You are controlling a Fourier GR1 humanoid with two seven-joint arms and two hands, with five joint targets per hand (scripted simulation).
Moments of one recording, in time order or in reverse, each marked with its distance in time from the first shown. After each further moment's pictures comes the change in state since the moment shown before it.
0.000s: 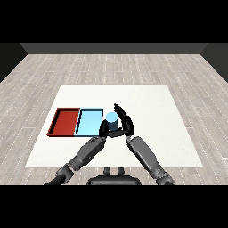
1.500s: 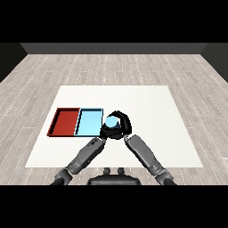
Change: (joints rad) left arm 0.075 0.006 0.011 -0.174 -0.219 -0.014 0.308; right arm -0.059 -0.001 0.029 0.085 -0.006 -0.081 -0.051
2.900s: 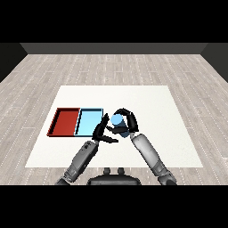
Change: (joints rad) left arm 0.162 -0.007 0.186 -0.119 -0.190 -0.222 0.037; right arm 0.030 -0.034 -0.099 -0.090 0.262 0.095 0.160
